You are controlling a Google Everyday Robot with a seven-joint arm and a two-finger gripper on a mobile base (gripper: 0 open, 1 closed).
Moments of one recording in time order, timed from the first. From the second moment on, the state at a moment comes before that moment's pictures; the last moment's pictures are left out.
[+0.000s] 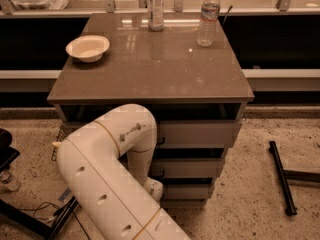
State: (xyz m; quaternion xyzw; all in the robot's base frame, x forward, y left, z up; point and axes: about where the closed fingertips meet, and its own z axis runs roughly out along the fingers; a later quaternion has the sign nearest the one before) arm 0.498 0.034 0.200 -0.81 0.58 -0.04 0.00
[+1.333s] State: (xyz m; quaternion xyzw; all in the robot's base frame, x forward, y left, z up) arm 0.485 -0.013 0.134 -0.74 0.67 0.05 0.00
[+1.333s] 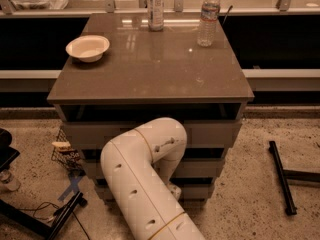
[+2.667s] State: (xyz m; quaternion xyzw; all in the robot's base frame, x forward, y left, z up) arm 0.487 0.012 0.133 -0.76 0.65 0.06 0.01
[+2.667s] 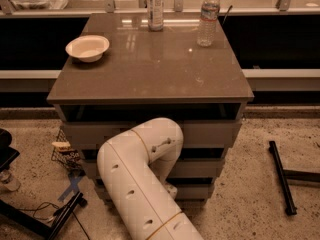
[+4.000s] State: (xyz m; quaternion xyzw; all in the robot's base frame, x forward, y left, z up) arm 0.482 0.011 0.129 -0.76 0.65 0.06 0.01
